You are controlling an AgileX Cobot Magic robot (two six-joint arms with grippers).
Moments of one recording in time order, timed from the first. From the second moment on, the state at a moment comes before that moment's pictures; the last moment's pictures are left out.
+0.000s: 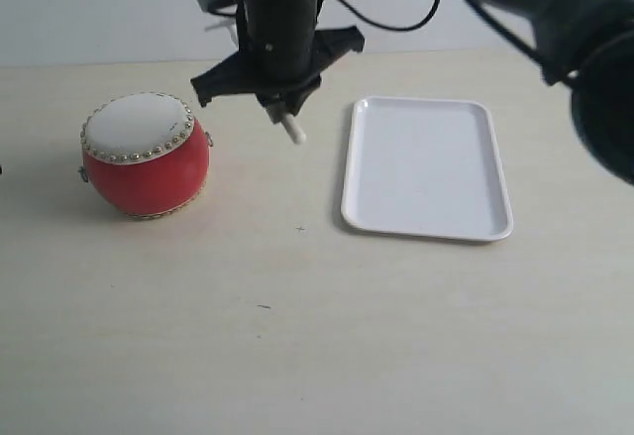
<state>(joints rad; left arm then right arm) 0.05 0.86 -0.31 1.51 -0.42 -1.60 0.73 2.25 -2.09 -0.16 1.21 0.29</state>
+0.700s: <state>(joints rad) 0.05 1.06 -0.83 1.75 0.01 -1.49 0.73 2.02 -1.97 -0.14 1.22 -0.15</state>
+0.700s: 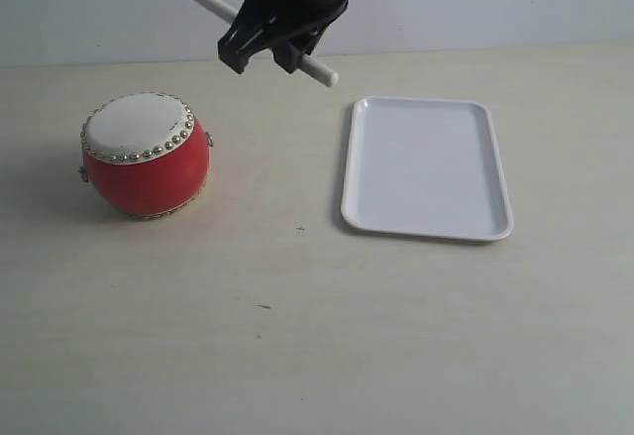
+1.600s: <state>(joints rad) -0.38 1.34 -0.99 0.13 1.22 0.05 0.73 2.02 -1.80 0.11 1.23 -0.23</state>
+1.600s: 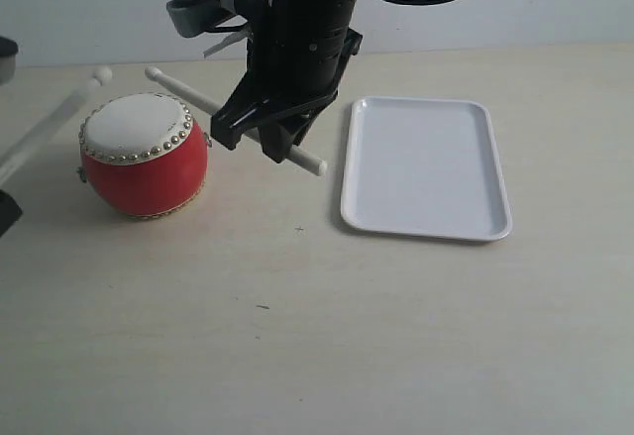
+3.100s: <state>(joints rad) -0.38 1.37 -1.14 0.29 1.21 -0.11 0.73 2.23 -1.82 0.19 1.22 -0.24</state>
